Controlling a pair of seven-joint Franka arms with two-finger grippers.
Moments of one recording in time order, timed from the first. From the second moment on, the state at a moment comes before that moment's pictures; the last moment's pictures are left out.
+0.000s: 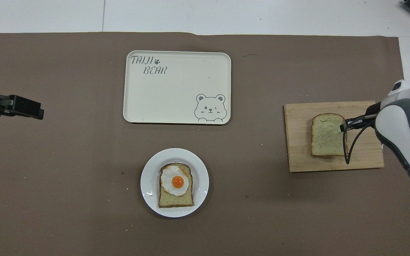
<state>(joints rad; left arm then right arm) -0.15 0.01 0.06 -1.52 -0.04 1.54 0.03 -0.16 0.19 -0.02 -1.86 0.27 1.88 -0.42</state>
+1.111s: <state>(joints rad) -0.15 0.01 0.06 -1.52 -0.05 1.54 0.03 0.01 0.18 0.00 -1.81 0.50 1.67 -0.26</state>
